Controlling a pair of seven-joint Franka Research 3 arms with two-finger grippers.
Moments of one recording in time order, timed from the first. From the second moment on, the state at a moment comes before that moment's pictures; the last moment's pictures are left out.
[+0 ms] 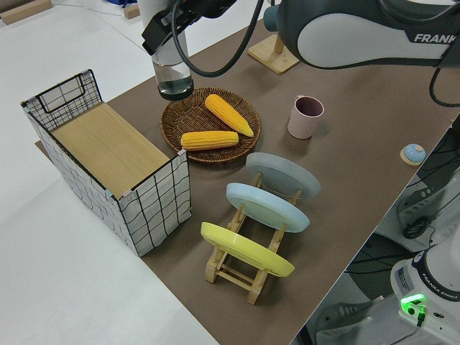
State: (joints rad) left arm 0.65 0.03 -0.21 -1.65 -0.18 2.30 0.37; right arm 0.01 0.17 0.05 -1.33 -0.01 1.55 -0.08
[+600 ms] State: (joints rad) left arm 0.68 0.19 -0.18 -1.61 -0.47 2.49 0.71; right arm 0.01 0.17 0.05 -1.33 -0.01 1.55 -0.08
